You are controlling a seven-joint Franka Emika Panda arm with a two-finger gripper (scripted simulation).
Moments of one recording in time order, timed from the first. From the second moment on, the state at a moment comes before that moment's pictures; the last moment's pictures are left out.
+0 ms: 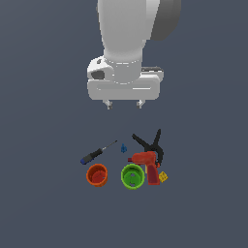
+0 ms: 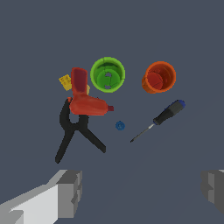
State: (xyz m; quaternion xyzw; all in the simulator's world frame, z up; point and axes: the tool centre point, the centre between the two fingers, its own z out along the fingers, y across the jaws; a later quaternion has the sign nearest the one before) arm -0.001 0.001 0.320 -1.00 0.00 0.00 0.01
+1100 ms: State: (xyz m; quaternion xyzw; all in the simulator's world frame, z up) arm 0.012 -0.005 0.331 -1.00 0.00 -0.02 0.00
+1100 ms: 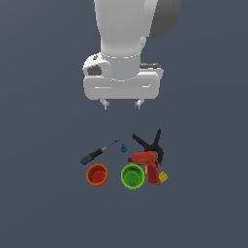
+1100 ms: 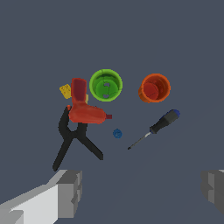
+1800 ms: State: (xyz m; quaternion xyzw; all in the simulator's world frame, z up) arm 0.030 -0.042 0.237 -0.99 0.16 -0.01 0.02
